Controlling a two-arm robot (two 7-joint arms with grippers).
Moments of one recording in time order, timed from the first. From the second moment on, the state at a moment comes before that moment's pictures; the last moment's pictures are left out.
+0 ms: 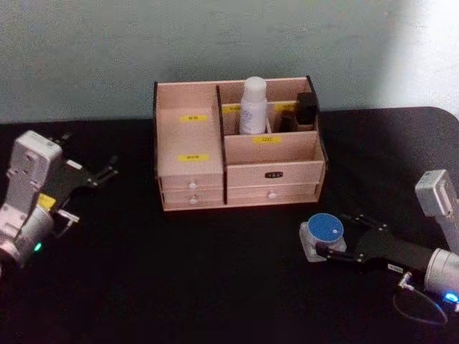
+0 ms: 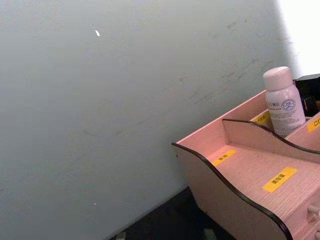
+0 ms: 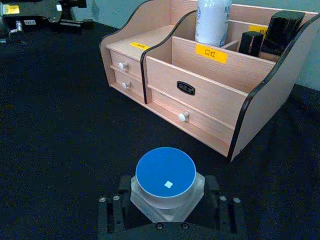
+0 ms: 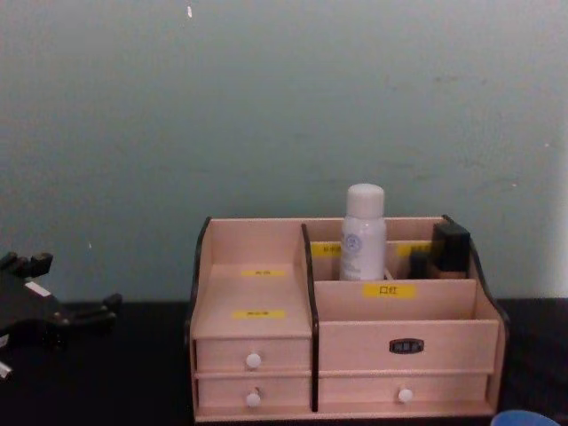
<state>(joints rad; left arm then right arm) -0.20 0.60 0.45 -1.41 -0.25 -0.12 0.03 0.07 0.66 -0.36 -1.46 0.49 0.03 0.60</state>
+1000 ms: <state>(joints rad) -0.20 0.60 0.45 -1.41 -0.25 -0.12 0.03 0.07 0.66 -0.36 -1.46 0.49 0.03 0.60</state>
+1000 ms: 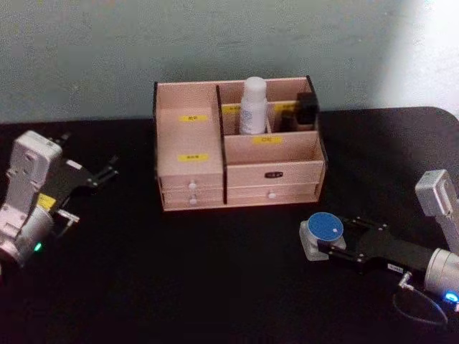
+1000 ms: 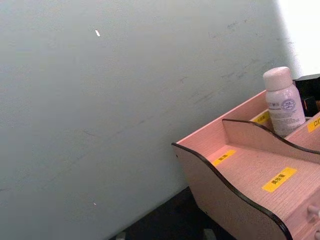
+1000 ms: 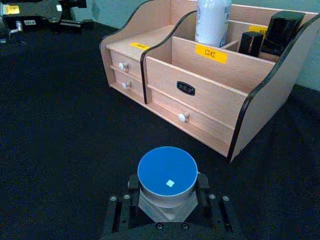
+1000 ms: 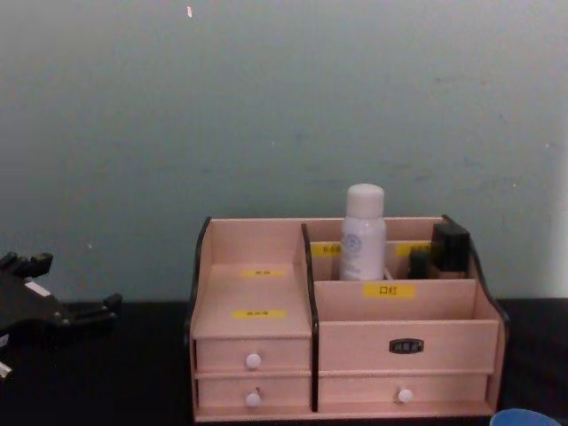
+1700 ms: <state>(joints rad) -0.20 0.60 0.45 -1.41 -0.25 -0.12 0.03 0.06 0.67 -0.35 -1.48 0.50 -0.01 0.61</state>
